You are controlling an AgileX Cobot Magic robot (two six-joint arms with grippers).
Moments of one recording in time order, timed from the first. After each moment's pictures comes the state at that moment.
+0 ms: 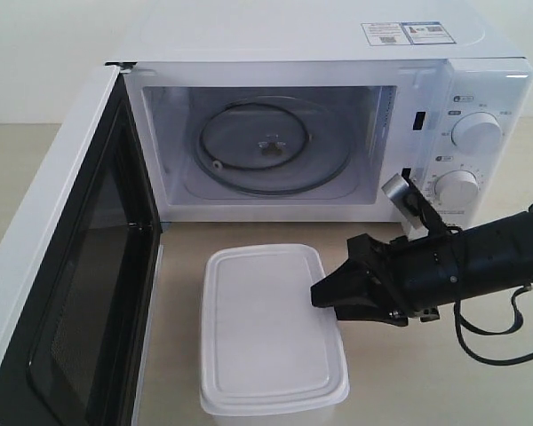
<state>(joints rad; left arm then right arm) 0.05 0.00 0.00 0.03 0.31 -0.15 0.16 1.89 -0.70 1.55 0.93 -1.27</state>
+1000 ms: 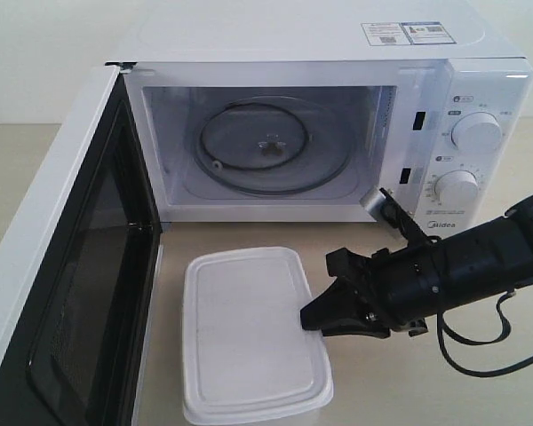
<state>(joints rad) 0.05 0.00 0.00 0.03 0.31 -0.15 0.24 1.88 -0.70 1.50 0.89 -1.18</state>
